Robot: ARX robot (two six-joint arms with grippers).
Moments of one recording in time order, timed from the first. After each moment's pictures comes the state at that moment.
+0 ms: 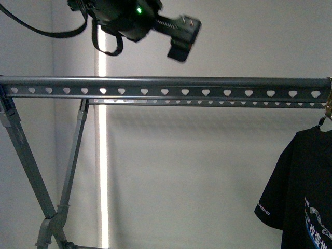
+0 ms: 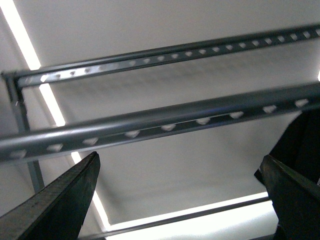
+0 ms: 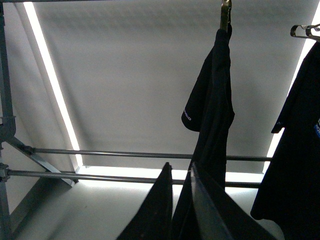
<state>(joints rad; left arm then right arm) -0.35 1.71 1.74 0.08 -0.18 0.12 -0.10 0.63 0.26 0.37 -0.09 0.00</state>
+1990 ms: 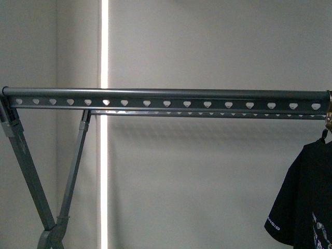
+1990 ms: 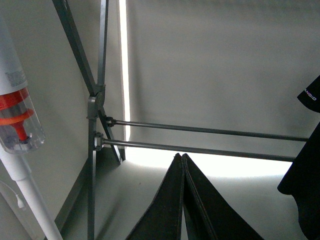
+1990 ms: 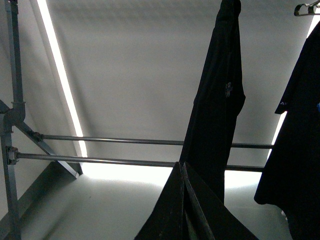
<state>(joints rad) 0.00 0.39 0.02 0.38 0.00 0.00 0.00 0.01 0.01 0.00 0.00 0.00</state>
